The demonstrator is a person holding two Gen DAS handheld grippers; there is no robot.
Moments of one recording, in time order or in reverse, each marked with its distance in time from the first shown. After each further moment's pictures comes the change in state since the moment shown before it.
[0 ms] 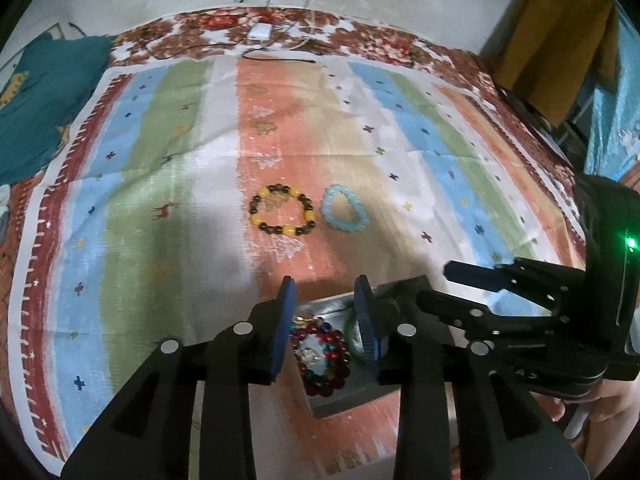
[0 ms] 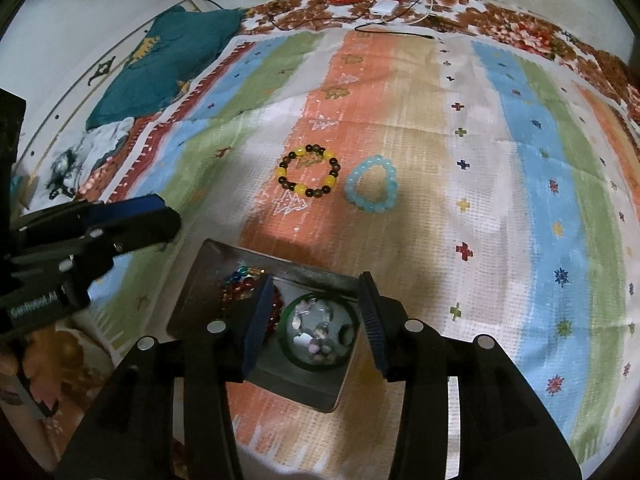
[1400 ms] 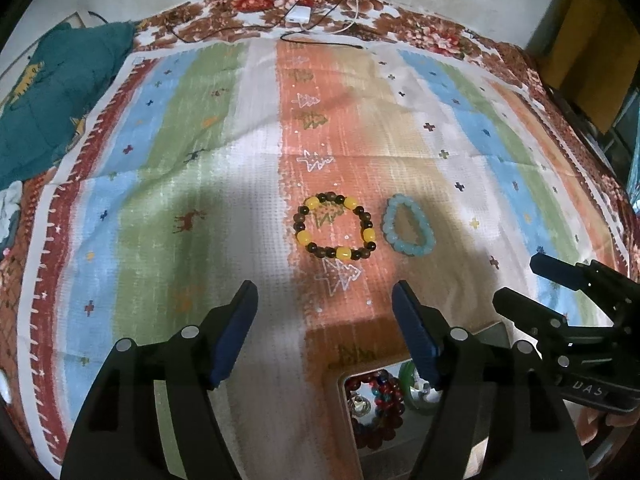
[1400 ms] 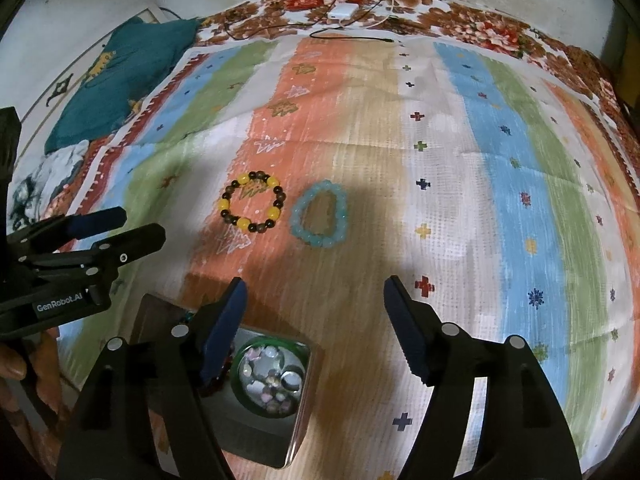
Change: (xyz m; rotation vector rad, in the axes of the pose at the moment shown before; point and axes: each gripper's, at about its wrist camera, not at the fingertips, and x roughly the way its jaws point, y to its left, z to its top) left arm 0.055 0.028 0.032 -0.042 0.052 0.119; right arm 0.020 -0.026 0.030 0.063 -0.024 -0.125
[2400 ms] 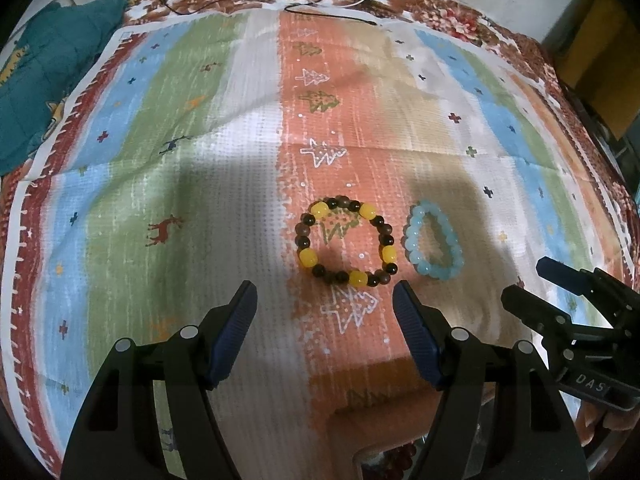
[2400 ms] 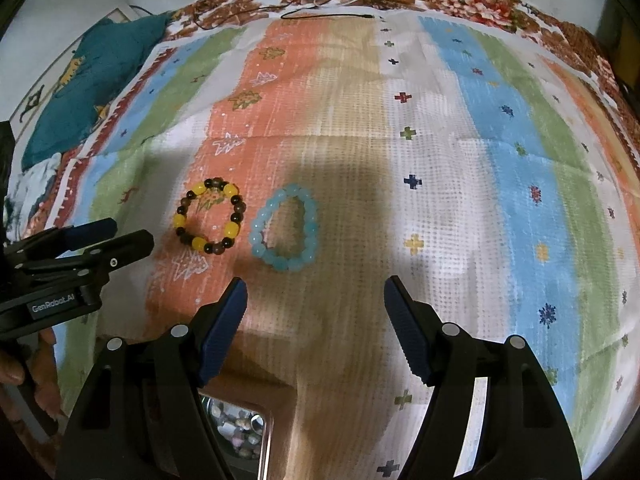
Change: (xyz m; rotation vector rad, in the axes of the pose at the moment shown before) left arm 0.052 0.012 0.026 -0.027 0.081 -0.009; right arm 0.046 -0.021 0.024 0.058 0.062 -0.024
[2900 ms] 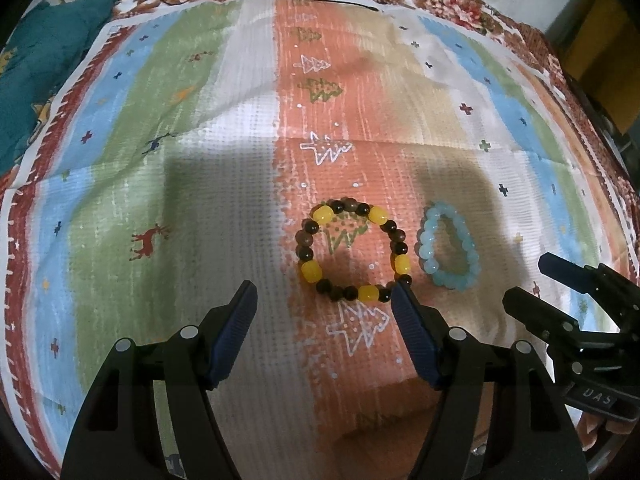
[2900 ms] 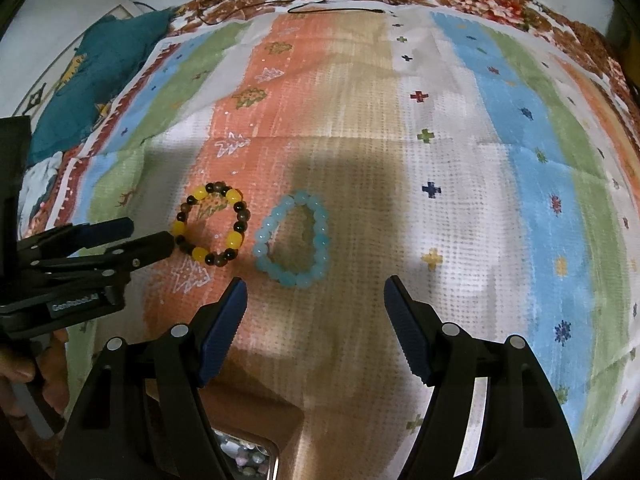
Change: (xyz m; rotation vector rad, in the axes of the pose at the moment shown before) left arm 0.025 0.003 0.011 0.018 0.042 -0.001; right arm 0.017 0.004 0.011 -0.014 0.015 0.025
